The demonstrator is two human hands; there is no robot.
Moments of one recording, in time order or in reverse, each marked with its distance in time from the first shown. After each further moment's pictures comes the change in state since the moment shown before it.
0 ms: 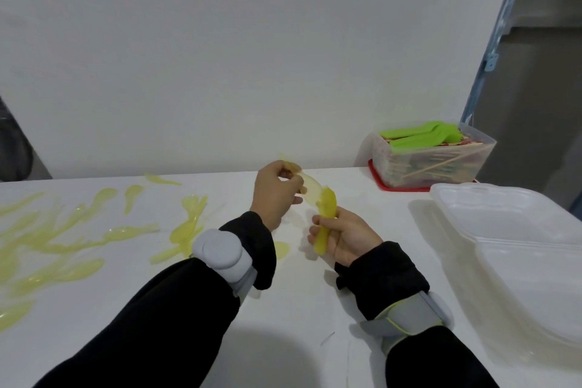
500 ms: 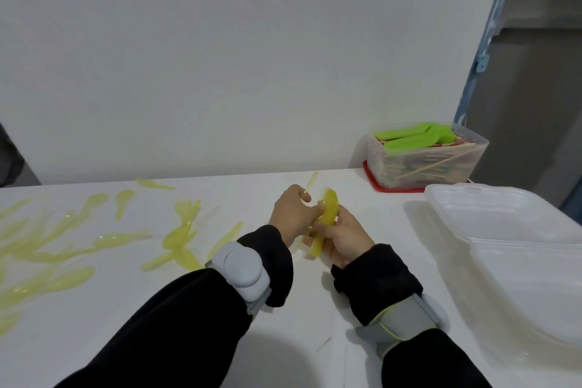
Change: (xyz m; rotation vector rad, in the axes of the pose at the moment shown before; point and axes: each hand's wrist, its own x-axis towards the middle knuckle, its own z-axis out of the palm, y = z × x) left_hand -0.003 -0.028 0.029 0.268 -0.170 -0.218; right_hand 0.004 0.005 -0.001 -0.184 -0.002 -0.167
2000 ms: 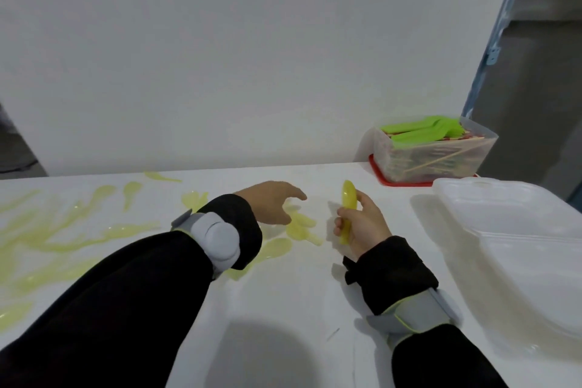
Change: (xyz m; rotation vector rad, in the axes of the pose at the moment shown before) left_hand 0.010 0.006 -0.073 1.026 -0.408 0.262; right_hand 0.001 -0.009 -0.007 -0.077 0.328 -0.005
